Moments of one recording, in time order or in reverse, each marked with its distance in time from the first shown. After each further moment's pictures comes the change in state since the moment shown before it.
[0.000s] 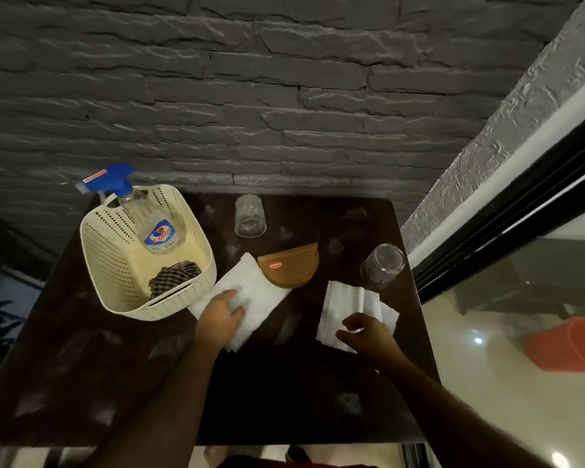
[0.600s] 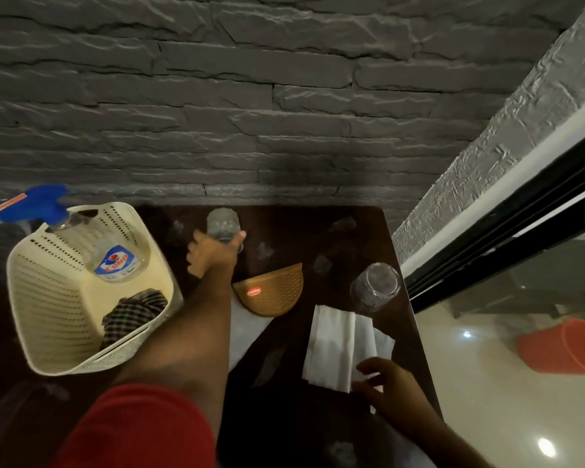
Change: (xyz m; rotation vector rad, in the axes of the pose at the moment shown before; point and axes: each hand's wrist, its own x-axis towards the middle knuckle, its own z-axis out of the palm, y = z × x) left_hand 0.159 0.115 -0.005 -0.018 0.327 -0.359; right_hand -0.007 0.032 -0.029 -0.045 -0.067 0.009
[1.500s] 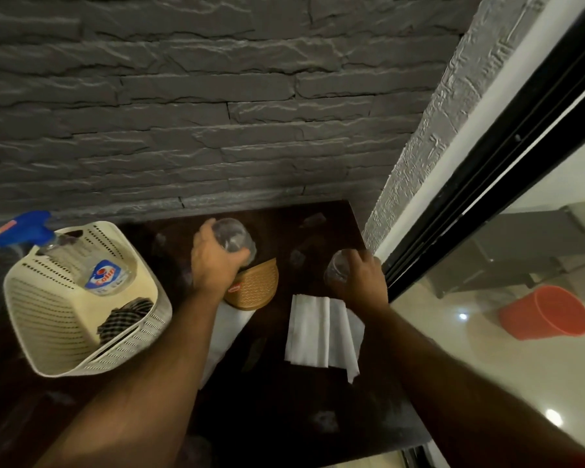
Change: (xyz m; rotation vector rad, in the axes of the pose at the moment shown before) left_hand -0.093 0.025 -0.036 -0.115 -0.059 0.440; right_hand 0.064 -0.046 -0.063 -0.277 0.652 -0.138
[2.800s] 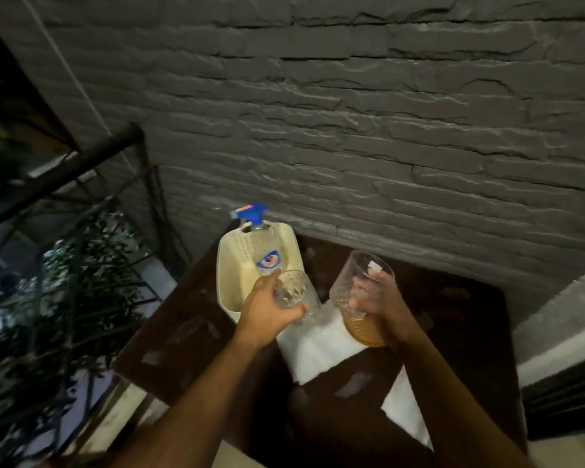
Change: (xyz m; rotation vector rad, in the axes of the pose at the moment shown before) left_hand -0.126 -0.059 -0.155 -0.091 0.156 -0.150; right_hand -0.027 -0.183 -0.017 1.364 -0.816 -0.195
